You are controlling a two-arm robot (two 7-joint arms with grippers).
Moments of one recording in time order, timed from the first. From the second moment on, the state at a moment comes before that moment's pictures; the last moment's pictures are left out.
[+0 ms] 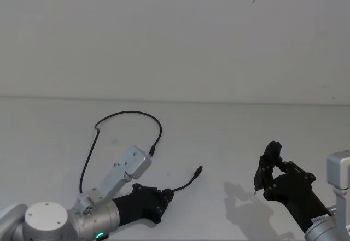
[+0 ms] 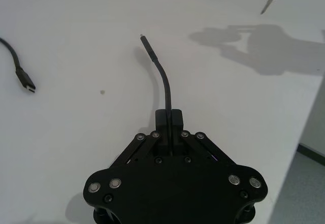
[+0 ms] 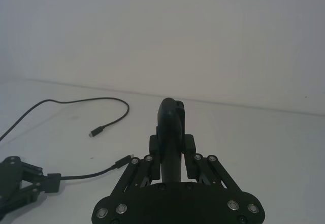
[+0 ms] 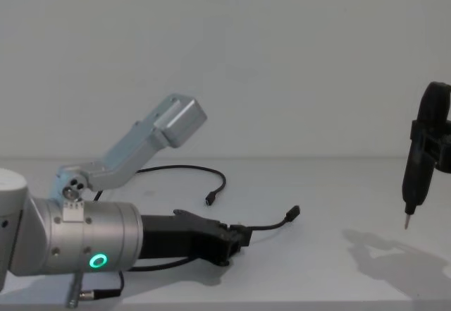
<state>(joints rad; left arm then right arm) -0.47 0.30 0.57 -1.27 -0.31 0.19 -0.52 -0.01 0.34 -0.23 -1.77 0.29 0.03 0.07</state>
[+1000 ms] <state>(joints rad) -0.40 0.52 0.55 -1.51 -0.37 0.14 -0.70 -0.01 0.34 -0.23 -1.77 0.29 0.03 0.07</state>
